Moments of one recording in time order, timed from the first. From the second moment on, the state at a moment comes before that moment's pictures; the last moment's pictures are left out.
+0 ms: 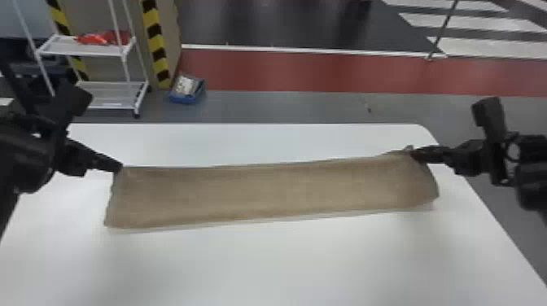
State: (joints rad) left arm -0.51 0.33 -0.05 -1.31 -0.44 0.90 -0.93; right arm -0.60 -0.47 -0.11 -0.86 0.25 0.32 0.93
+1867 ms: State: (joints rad) left arm -0.36 0.32 0.05 -1.48 -0.33 0.87 -0.84; right arm -0.52 -0.46 -0.12 -0.89 0.19 0.37 0.80
